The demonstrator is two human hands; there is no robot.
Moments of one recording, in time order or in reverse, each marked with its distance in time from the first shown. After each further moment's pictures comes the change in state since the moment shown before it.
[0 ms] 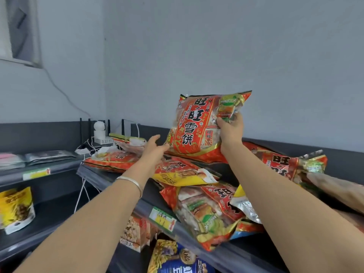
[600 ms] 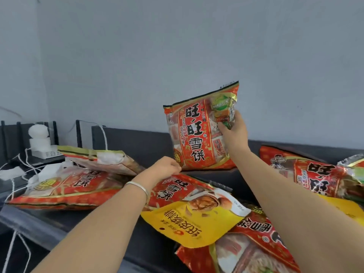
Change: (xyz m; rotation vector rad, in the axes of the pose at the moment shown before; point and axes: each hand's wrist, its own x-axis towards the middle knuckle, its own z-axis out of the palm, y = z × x) left_hand 0.190 -0.081 0.037 0.643 -0.586 0.072; right_hand 0.093 0.082 0.051 -0.623 0.151 -0.241
